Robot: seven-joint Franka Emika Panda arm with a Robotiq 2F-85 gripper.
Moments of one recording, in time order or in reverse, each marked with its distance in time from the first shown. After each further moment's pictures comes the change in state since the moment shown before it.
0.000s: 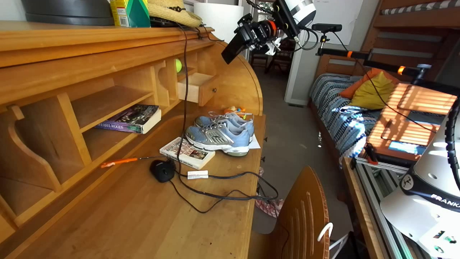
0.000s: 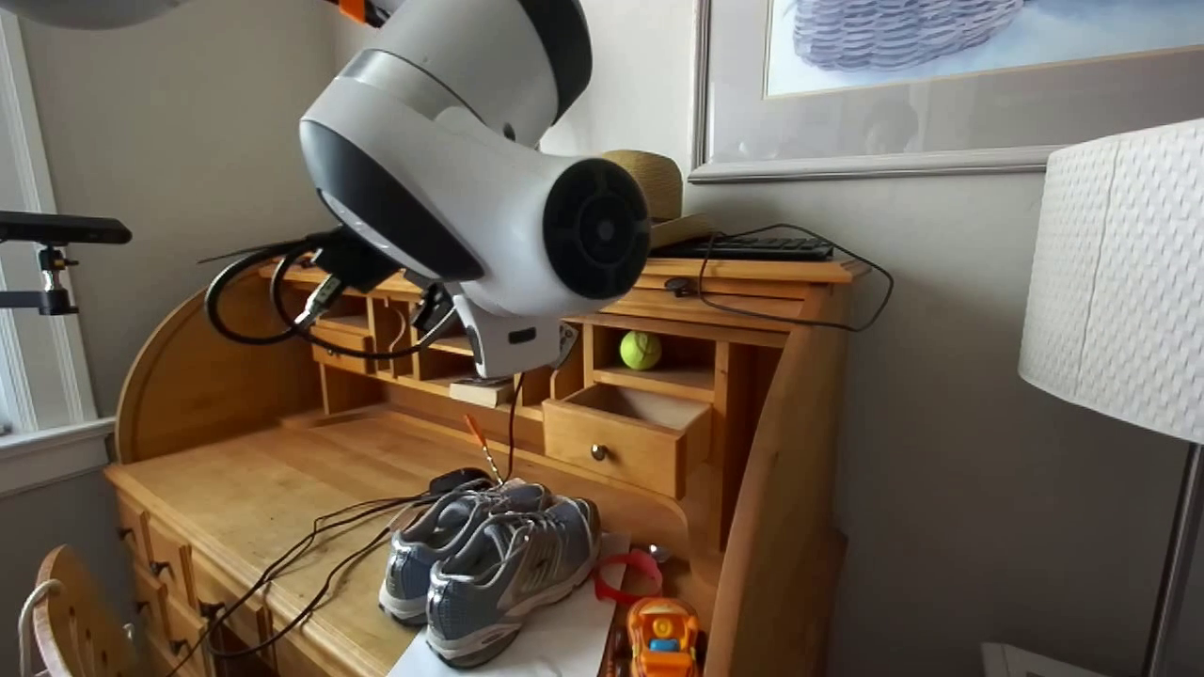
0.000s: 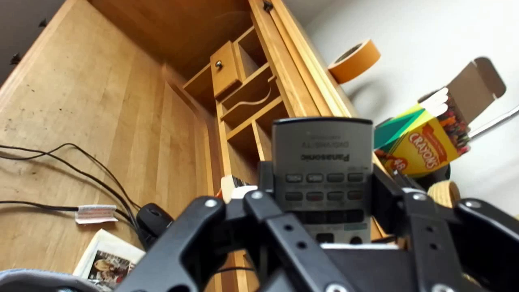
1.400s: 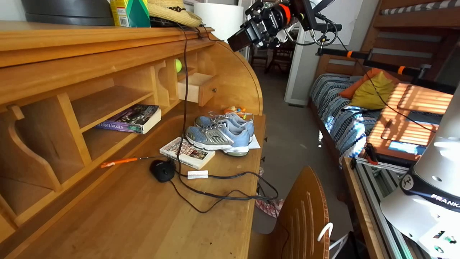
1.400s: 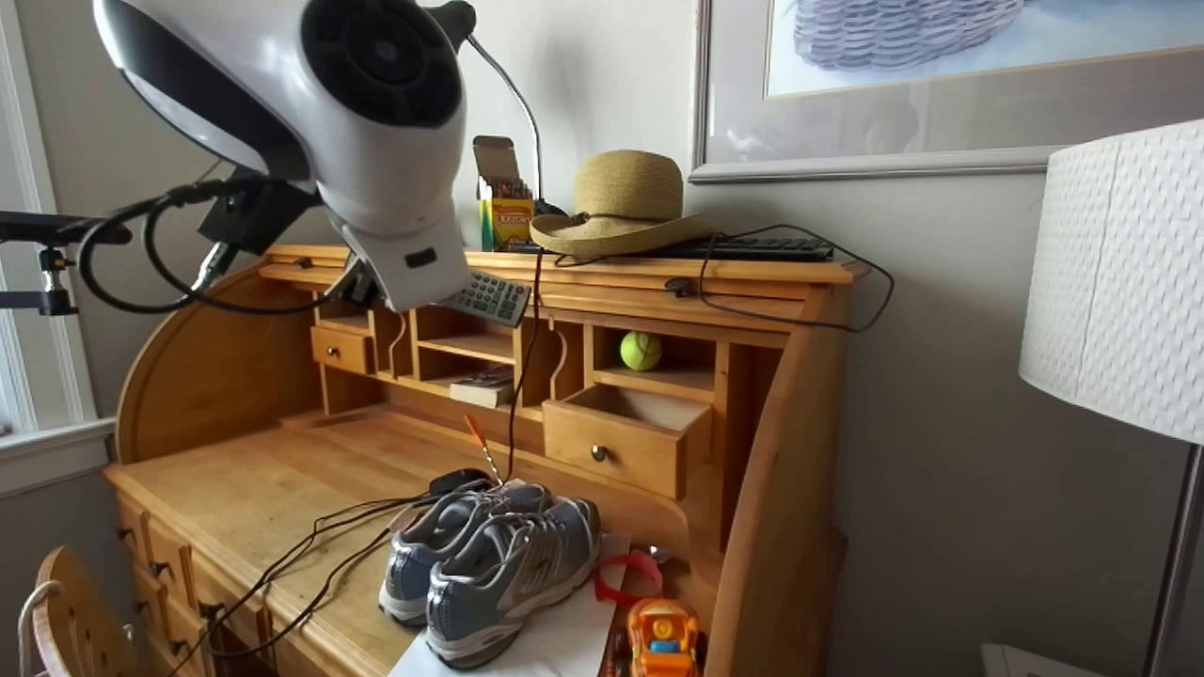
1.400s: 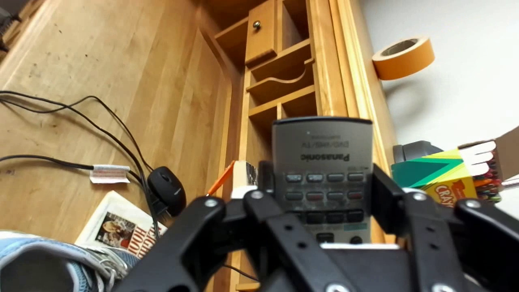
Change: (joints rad) arm 0.139 -0.380 -0.011 -0.341 -0.169 0.337 -0.134
